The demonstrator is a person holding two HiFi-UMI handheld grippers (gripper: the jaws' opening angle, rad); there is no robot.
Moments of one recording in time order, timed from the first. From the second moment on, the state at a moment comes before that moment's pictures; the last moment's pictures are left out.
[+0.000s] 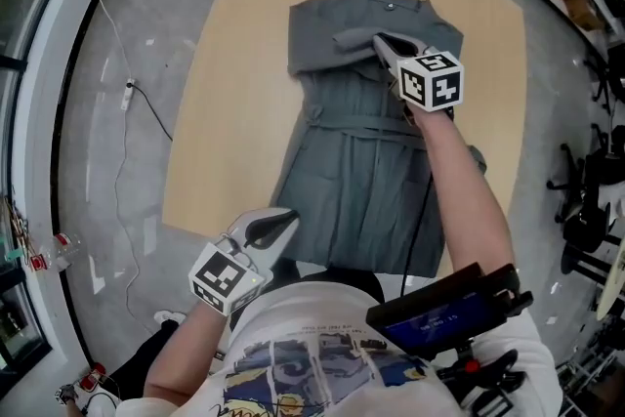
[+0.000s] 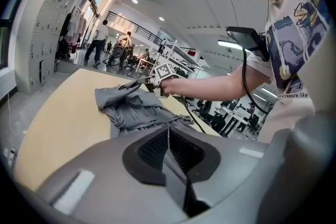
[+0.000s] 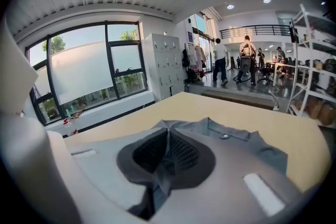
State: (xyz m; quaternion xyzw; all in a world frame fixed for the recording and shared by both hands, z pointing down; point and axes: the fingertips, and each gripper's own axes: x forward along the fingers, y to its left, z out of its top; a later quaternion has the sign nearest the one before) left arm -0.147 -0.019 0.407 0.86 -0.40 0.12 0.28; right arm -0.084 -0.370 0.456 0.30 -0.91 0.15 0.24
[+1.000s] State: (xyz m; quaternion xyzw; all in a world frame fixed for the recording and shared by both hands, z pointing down) left arm -0.012 -0.049 0.398 0.87 -0.39 0.16 0.27; right arm 0.127 -0.393 0.523 0.36 -0.87 0.21 0.24
